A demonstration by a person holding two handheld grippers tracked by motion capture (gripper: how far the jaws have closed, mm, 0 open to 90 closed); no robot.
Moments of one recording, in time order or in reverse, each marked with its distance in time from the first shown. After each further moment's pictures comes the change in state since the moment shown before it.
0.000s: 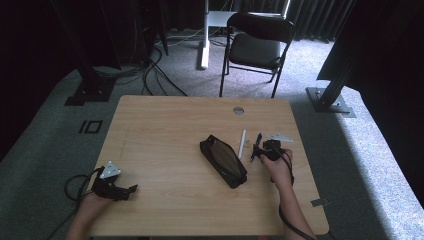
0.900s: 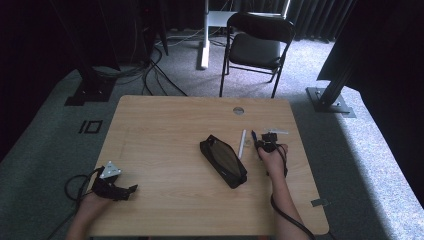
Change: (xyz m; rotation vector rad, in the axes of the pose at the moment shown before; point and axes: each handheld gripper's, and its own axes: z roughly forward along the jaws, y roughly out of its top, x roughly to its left) left arm 0.000 0.000 0.000 -0.001 0.000 0.000; right arm -0.007 0.013 0.032 0.085 -0.038 0.081
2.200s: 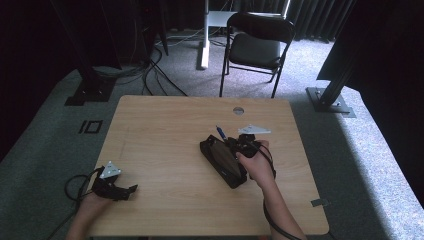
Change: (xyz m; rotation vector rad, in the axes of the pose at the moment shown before) left arm 0.000 0.000 0.000 0.000 0.000 0.001; right arm 0.115 0.018 -0.092 -0.113 0.326 -0.266
